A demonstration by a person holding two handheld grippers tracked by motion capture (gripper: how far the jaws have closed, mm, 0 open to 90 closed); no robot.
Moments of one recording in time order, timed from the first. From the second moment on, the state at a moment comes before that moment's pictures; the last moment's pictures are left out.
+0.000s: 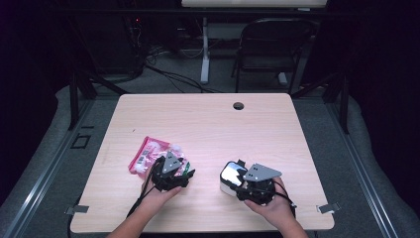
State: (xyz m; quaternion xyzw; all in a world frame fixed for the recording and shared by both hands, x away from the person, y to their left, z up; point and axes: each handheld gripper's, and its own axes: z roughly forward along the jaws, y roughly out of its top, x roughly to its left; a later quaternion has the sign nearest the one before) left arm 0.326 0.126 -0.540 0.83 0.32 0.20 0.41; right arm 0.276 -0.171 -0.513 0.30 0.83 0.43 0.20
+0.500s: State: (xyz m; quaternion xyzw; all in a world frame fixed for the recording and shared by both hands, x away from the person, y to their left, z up) left arm 0.325 0.128 -0.536 0.83 0.32 0.20 0.41; right arm 0.277 -0.173 -0.511 0.31 0.82 0.44 0.20
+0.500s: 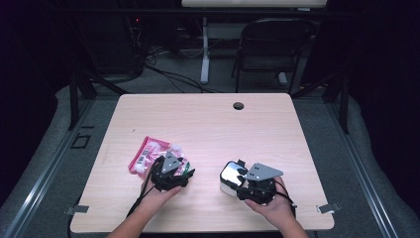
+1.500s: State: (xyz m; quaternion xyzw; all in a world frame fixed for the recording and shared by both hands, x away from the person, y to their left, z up) left arm 0.343 0.170 -0.531 0.79 0.39 0.22 0.42; right arm 0.297 -0.228 -0.512 0.44 0.74 0.46 0.20
